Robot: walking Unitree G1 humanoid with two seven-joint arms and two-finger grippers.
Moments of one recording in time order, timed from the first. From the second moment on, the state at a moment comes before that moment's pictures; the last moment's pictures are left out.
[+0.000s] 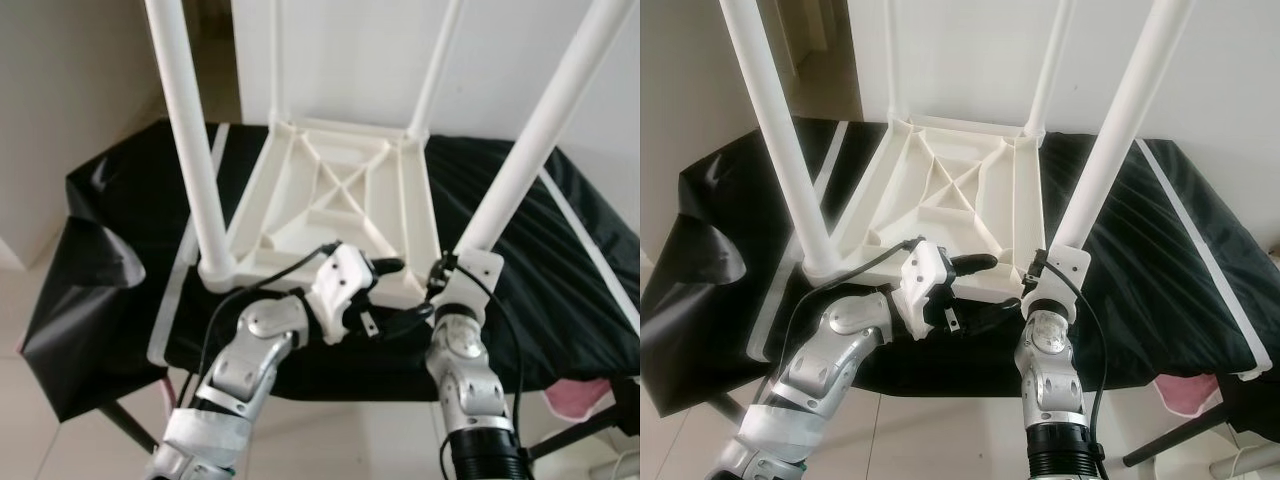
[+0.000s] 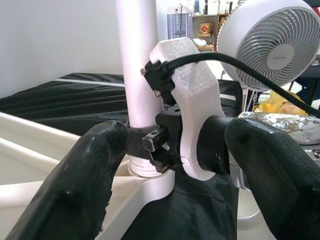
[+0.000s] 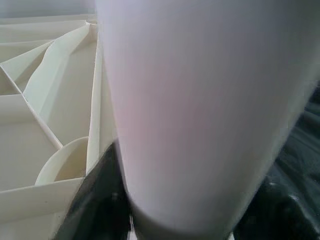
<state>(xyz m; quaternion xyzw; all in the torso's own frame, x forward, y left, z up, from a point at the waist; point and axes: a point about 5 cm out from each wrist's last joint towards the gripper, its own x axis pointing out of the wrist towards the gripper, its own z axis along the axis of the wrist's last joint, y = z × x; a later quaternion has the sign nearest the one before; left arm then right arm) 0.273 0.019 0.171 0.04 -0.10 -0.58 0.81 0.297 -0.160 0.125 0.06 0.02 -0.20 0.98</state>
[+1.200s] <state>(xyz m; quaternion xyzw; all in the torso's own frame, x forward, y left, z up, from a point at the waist) 0.275 0.021 0.169 0.04 -0.10 -0.58 0.81 0.295 -0.218 0.136 -0.06 0.00 0.20 0.98</state>
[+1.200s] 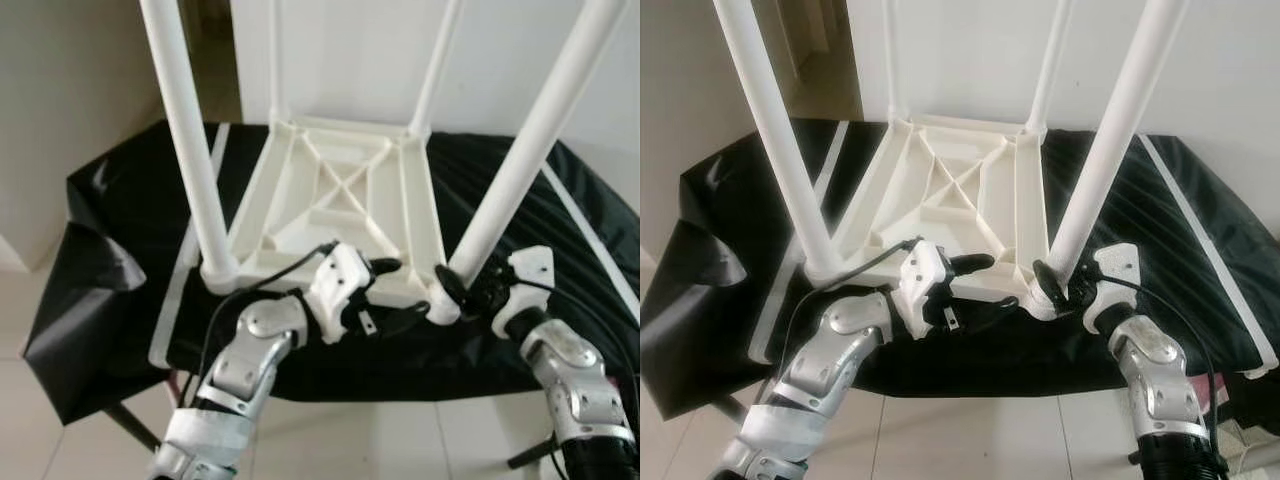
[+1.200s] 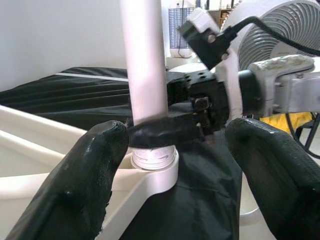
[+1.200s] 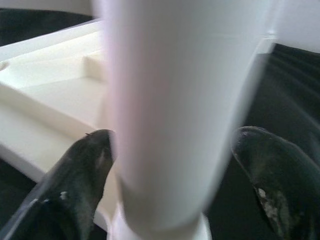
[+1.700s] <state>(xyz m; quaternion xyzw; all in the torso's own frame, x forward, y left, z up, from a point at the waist) 0.274 0.023 0.165 0.05 -0.09 -0.57 0.81 0.300 -0.216 0.130 -0.07 0.00 0.23 0.97</state>
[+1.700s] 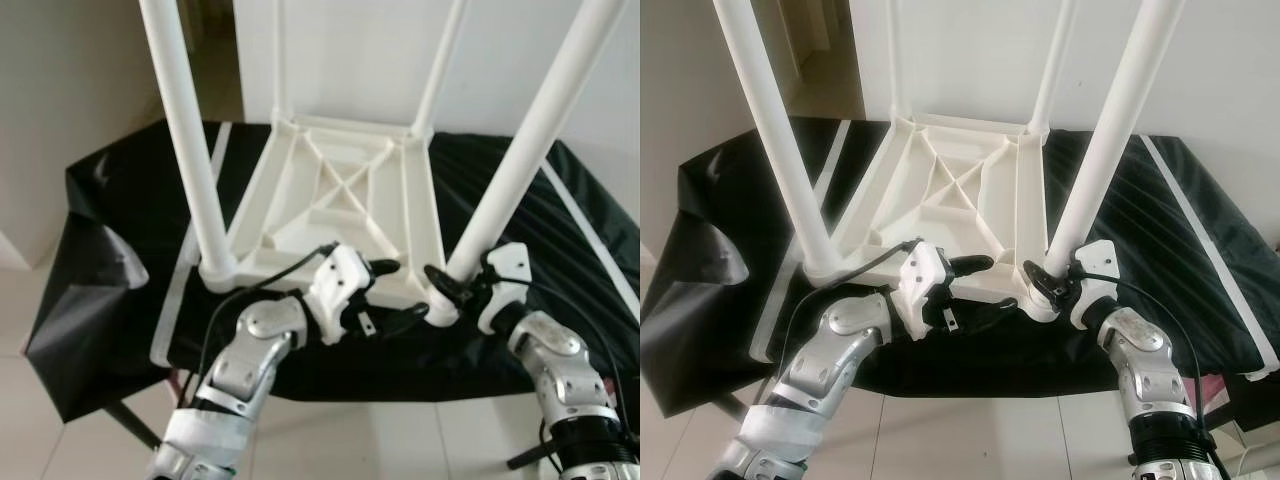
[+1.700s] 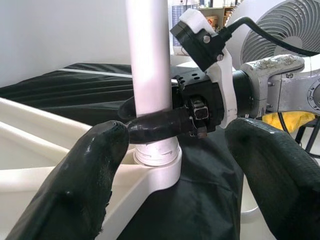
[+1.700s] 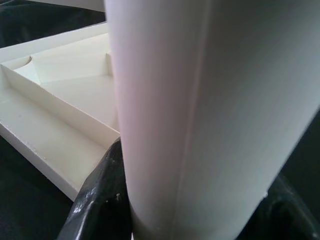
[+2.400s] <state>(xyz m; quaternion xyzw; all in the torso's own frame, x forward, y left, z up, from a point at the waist) 0.273 0.020 0.158 0.06 -0.08 -0.58 0.81 0.289 -0.203 0.121 0.00 0.00 0.00 1.00</state>
